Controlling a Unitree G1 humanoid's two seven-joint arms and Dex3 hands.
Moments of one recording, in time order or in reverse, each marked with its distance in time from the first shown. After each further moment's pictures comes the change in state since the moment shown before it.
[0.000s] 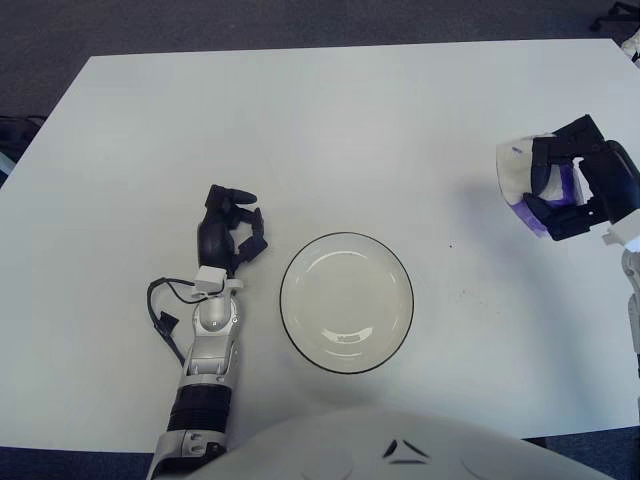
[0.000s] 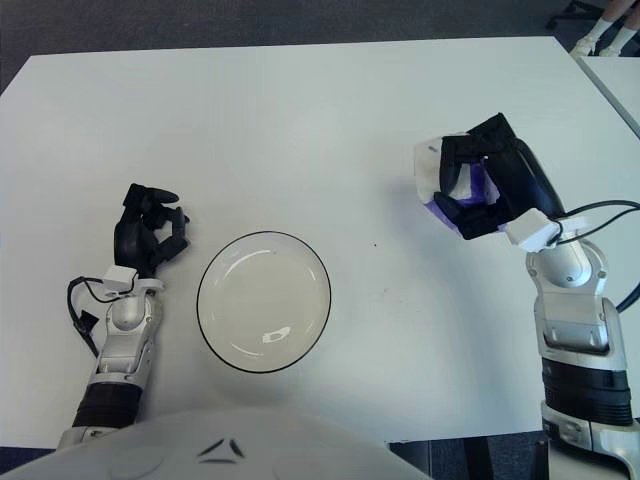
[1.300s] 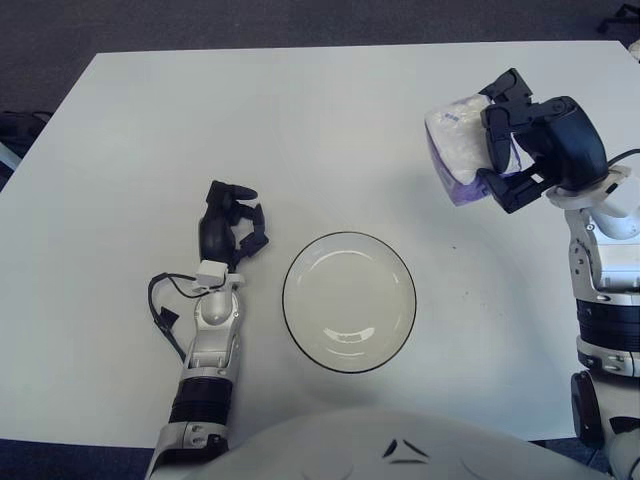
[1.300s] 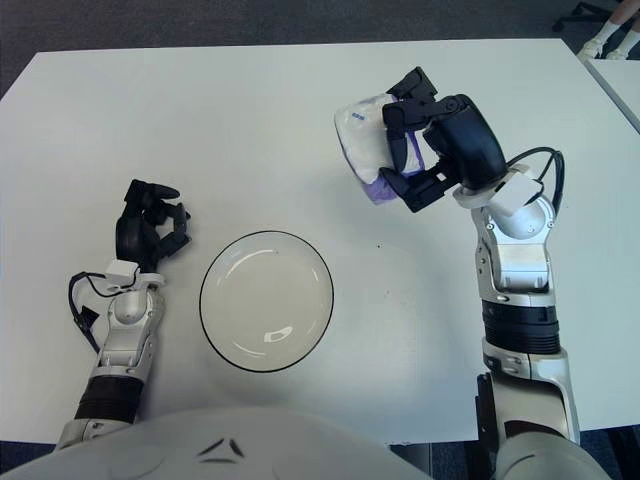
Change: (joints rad) left arm -0.031 -0.005 -0.006 0.022 0.000 -0.005 0.016; right arm -0.247 0.142 0.142 0.096 0.313 -0.125 0.252
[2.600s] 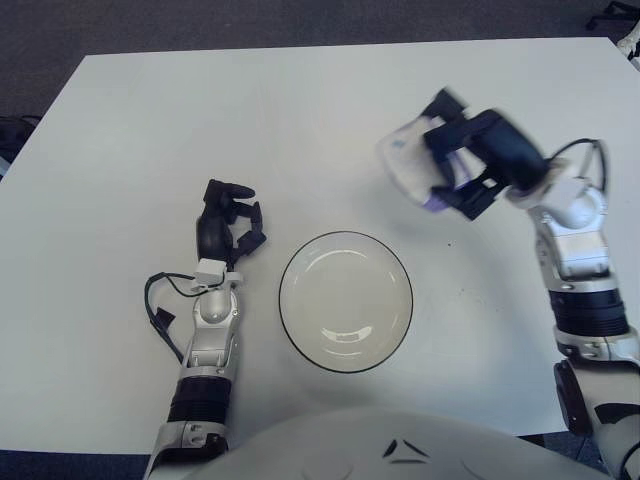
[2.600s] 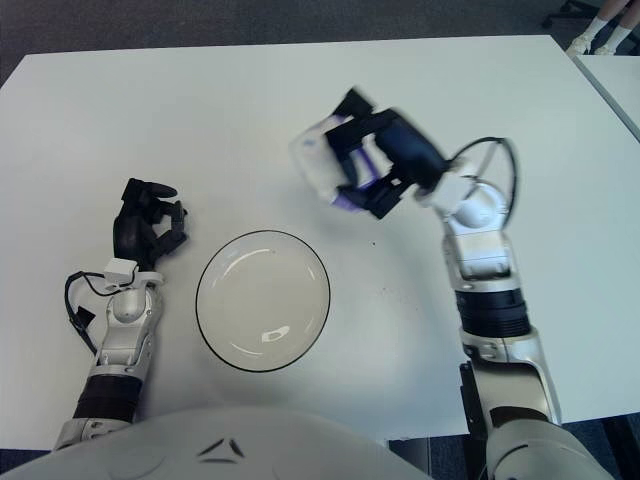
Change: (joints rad) left arm -0.010 0.002 0.000 -0.013 0.006 0.074 0.009; right arm -0.103 0.077 0.295 0.015 -0.158 0.026 0.138
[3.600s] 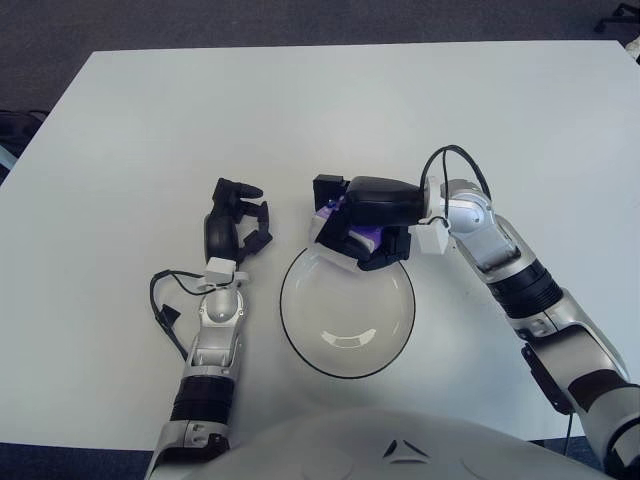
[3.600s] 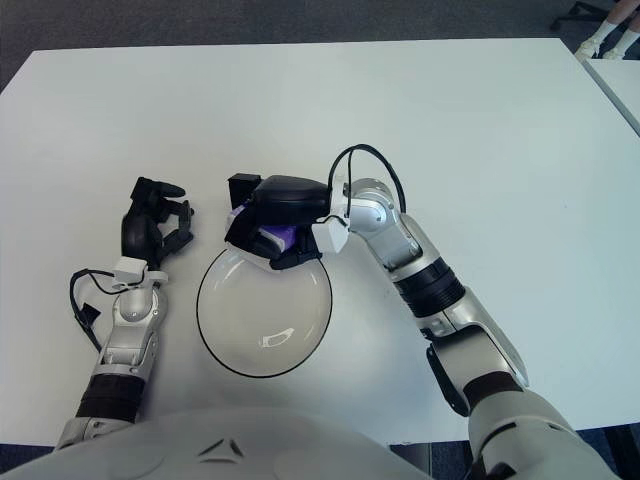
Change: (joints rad) left arm 0.021 -0.004 -0.033 -0.024 0.074 0.025 0.032; right arm -0.132 0.049 0.300 0.120 -0.198 -0.152 0.166
